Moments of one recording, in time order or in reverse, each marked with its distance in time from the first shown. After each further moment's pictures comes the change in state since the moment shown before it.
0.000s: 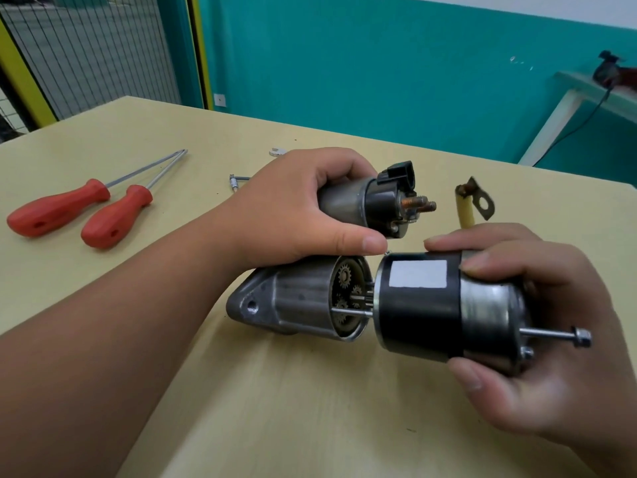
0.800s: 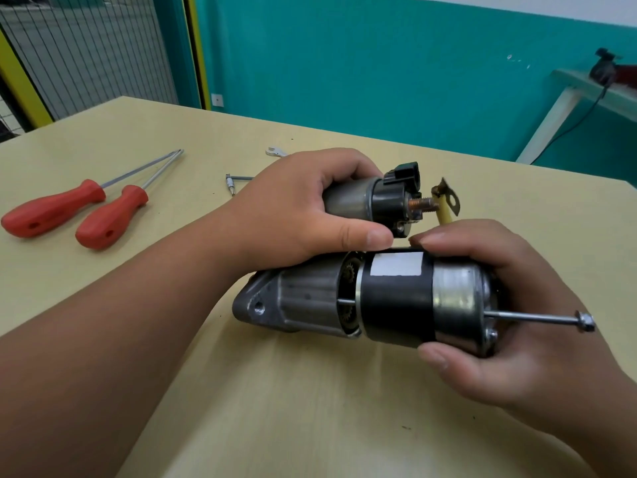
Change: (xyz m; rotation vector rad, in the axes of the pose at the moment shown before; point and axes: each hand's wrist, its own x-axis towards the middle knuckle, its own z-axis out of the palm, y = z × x) left_hand 0.002 0.001 0.006 0.025 -0.007 0.027; right_hand -0.002 0.007 -0.002 -0.084 -0.100 0.101
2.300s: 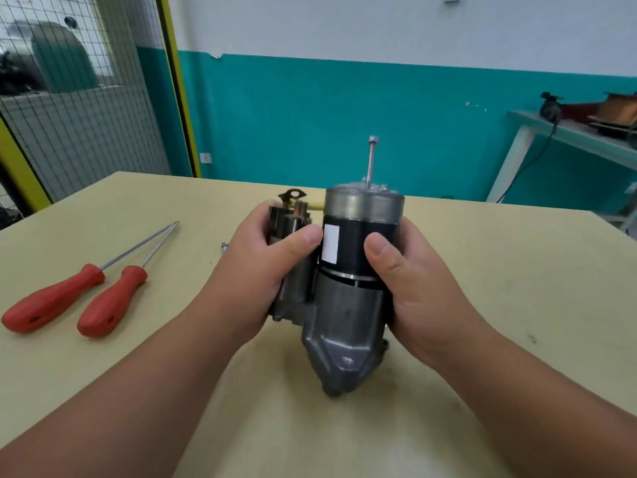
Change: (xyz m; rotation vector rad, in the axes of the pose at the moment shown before) left_hand 0.001 -0.040 -0.009 -0.516 0.360 -0.284; right_hand 0.089 0.019 0.049 0.725 0.204 0.468
